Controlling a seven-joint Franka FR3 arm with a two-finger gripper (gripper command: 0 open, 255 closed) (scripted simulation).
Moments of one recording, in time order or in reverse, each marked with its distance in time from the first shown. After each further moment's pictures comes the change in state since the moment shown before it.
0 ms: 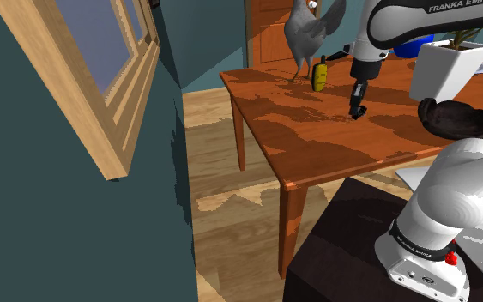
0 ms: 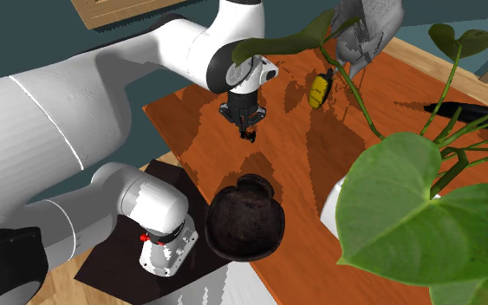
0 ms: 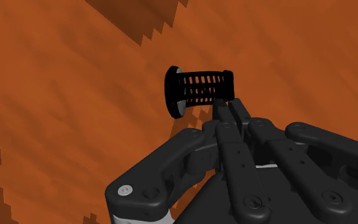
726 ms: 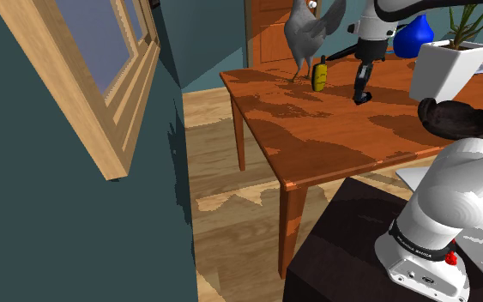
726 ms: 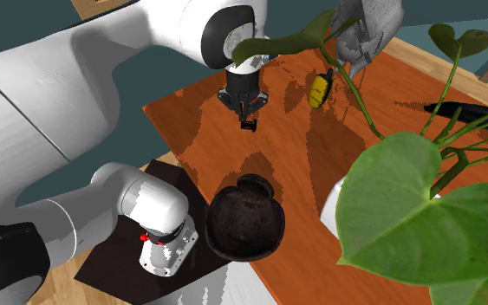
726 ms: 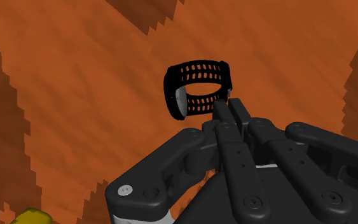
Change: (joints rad) arm 0.010 0.007 0.023 0.135 0.022 -0.128 -0.007
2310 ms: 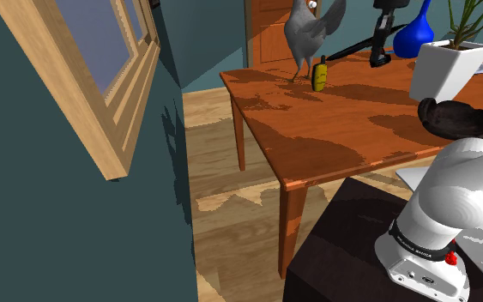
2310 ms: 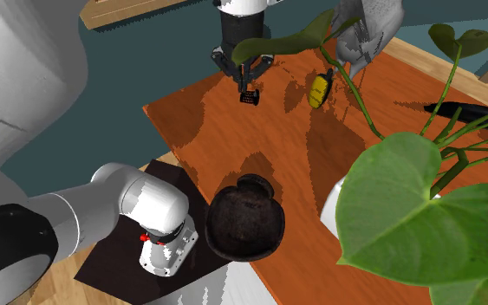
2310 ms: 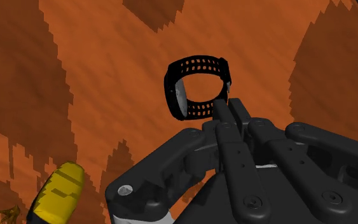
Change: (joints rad) arm 0.014 0.058 0.026 0.345 0.027 -0.286 -0.033
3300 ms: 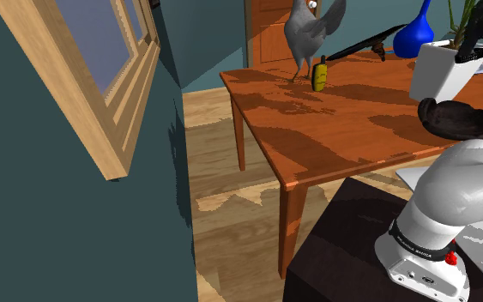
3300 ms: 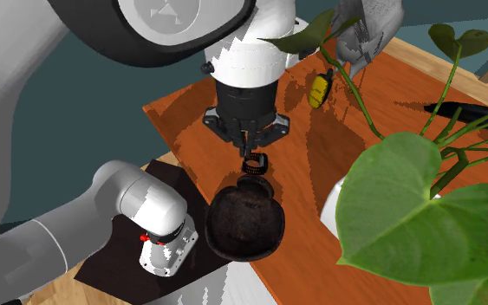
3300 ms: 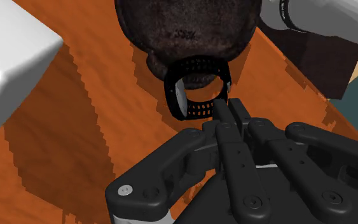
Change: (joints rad) arm -0.100 -0.285 -0.141 -0.006 -0.200 -0.230 -0.253
